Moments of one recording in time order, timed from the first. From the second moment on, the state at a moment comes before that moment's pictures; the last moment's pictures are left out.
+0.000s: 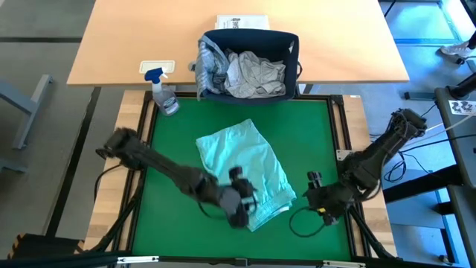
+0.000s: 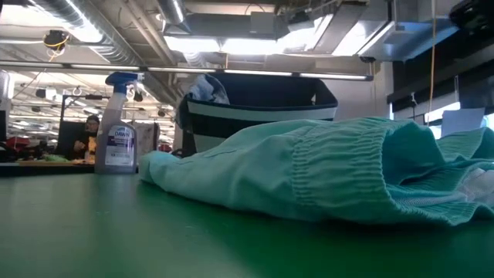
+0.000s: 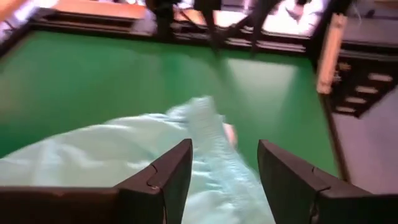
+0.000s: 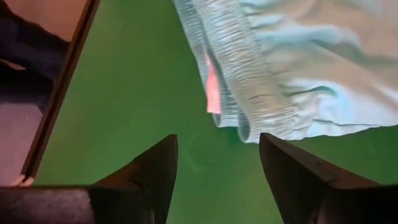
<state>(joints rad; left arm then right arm) -0.44 1.87 1.62 -0.42 -0.46 -0.39 0.81 1.16 0.90 -0.79 0.23 0.48</state>
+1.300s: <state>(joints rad) -0.49 2.39 1.87 -0.60 -0.29 -0.44 0.88 1.28 0.74 -0.41 0.38 0.21</state>
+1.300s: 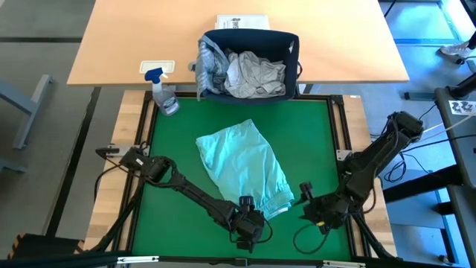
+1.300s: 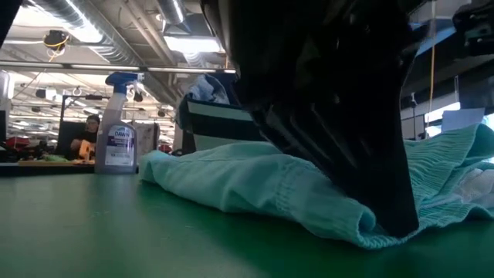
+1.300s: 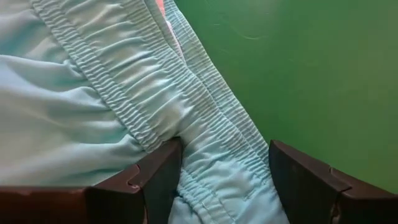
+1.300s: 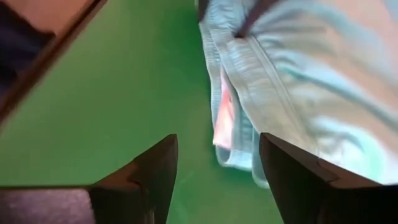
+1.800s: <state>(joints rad) -0.48 2.40 1.87 -0.61 -0.30 -0.47 0.70 1.59 0.72 -0.25 0.31 0.04</state>
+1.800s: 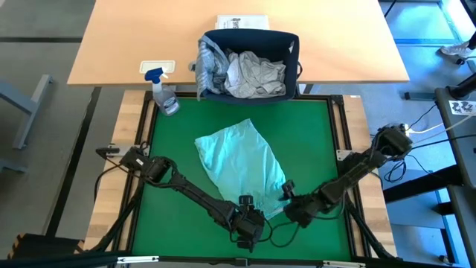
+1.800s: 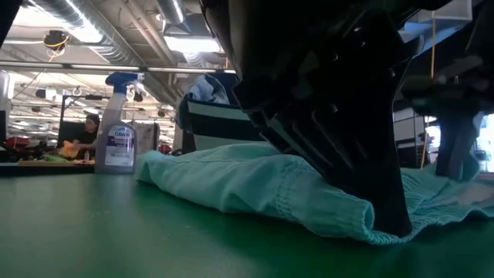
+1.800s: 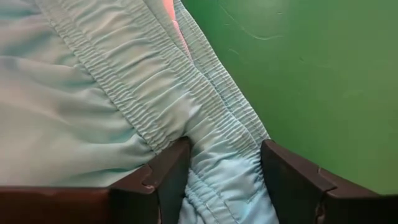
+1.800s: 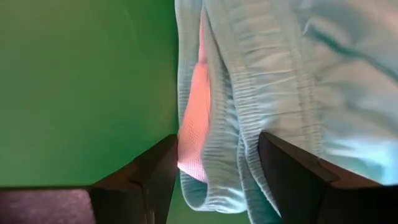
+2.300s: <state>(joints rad) -0.49 2.40 1.87 -0.61 -0.30 -0.47 0.67 1.68 0.73 -0.24 0.29 0.02</state>
